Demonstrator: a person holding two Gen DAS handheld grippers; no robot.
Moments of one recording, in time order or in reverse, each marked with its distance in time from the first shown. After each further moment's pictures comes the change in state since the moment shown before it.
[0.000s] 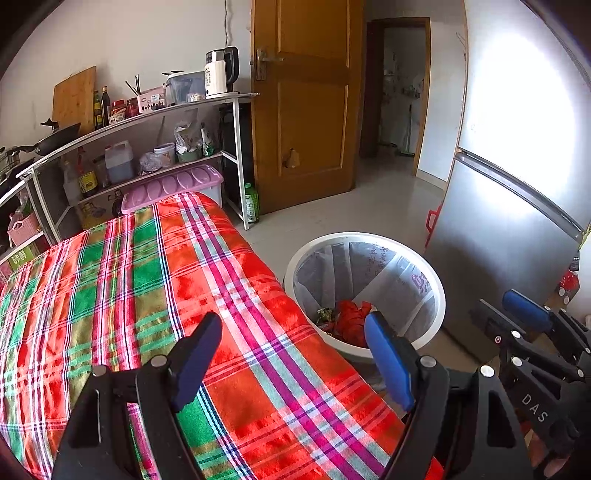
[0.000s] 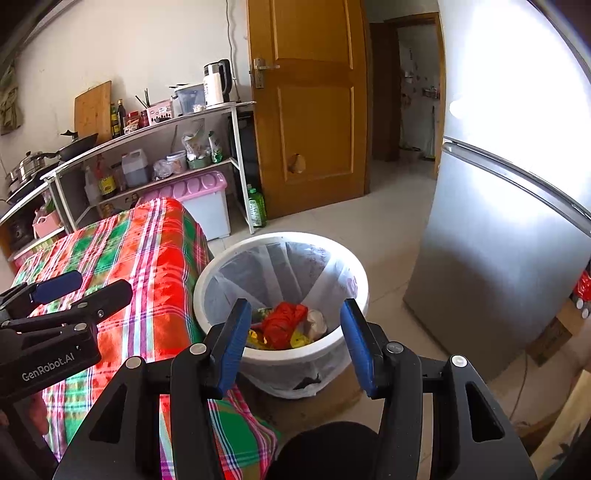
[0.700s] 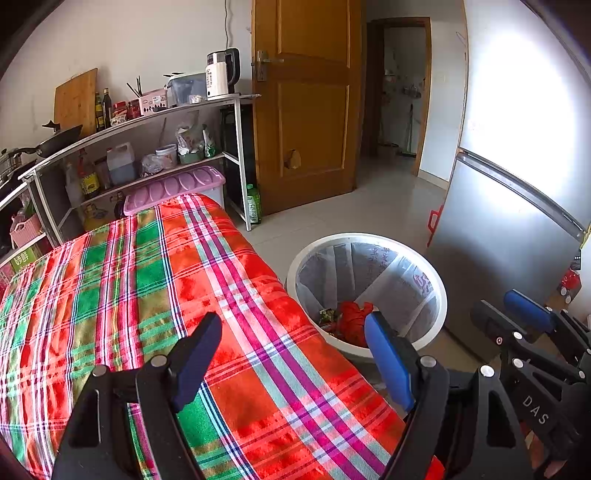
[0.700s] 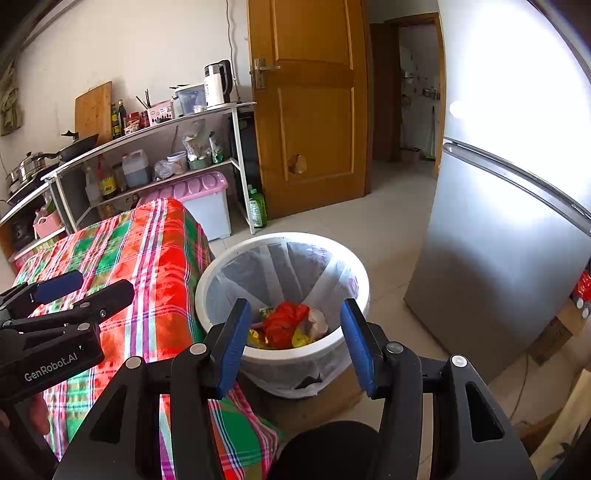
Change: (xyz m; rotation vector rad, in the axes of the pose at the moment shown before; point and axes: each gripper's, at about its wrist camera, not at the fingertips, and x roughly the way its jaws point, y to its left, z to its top) left arm -0.005 -0.002 0.000 0.002 -0.006 0.009; right arm -0.002 0.002 0.000 0.001 -0.002 0.001
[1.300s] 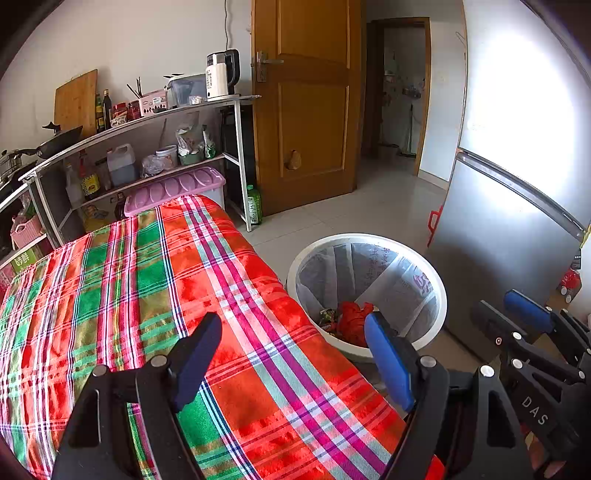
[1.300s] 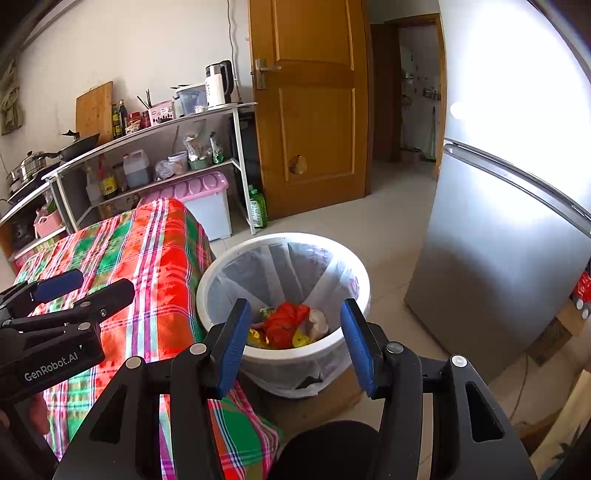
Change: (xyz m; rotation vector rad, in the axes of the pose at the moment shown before) left arm 0.000 0.001 0.000 0.002 0.001 0.001; right arm -0.001 0.000 0.000 0.000 -0.001 0.003
